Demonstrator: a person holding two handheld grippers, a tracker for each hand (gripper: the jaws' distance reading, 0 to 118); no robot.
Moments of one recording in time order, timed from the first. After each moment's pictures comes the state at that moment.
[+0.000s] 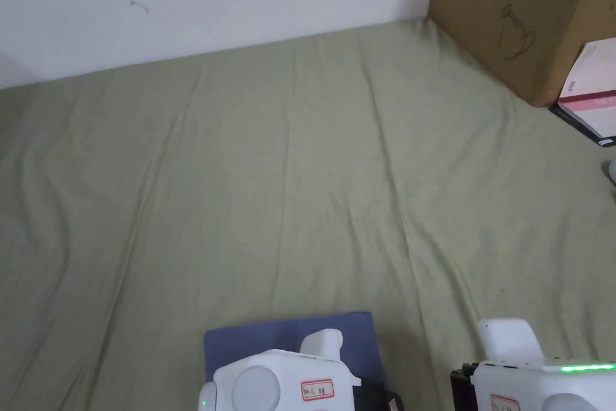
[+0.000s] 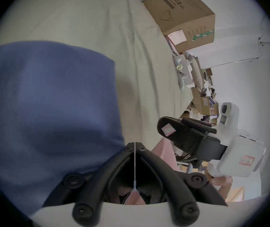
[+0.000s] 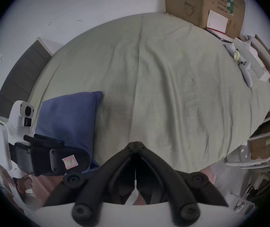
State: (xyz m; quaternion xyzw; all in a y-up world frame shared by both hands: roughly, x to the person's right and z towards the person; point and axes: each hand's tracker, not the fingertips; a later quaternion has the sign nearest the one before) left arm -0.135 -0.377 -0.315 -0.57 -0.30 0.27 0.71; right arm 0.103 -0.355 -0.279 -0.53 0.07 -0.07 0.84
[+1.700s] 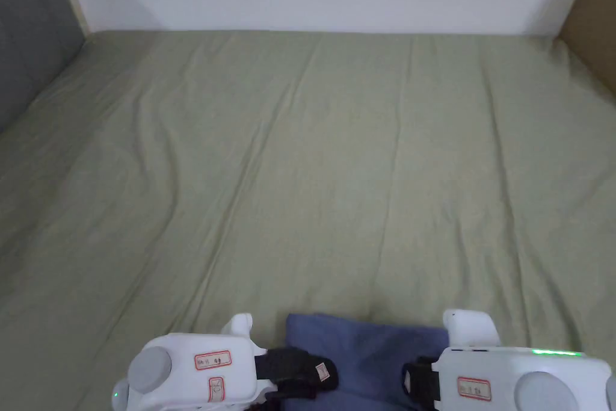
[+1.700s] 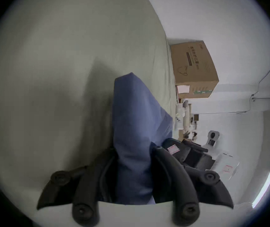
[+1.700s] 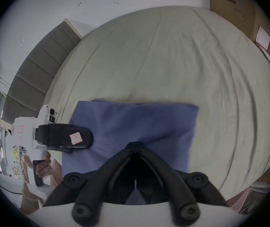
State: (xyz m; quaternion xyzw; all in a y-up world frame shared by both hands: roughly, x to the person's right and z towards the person) left arm -0.355 -0.419 -0.299 -0.50 -0.20 0.45 0.71; right arm -0.043 -0.345 -0.327 -0.55 0.20 -0.06 0.81
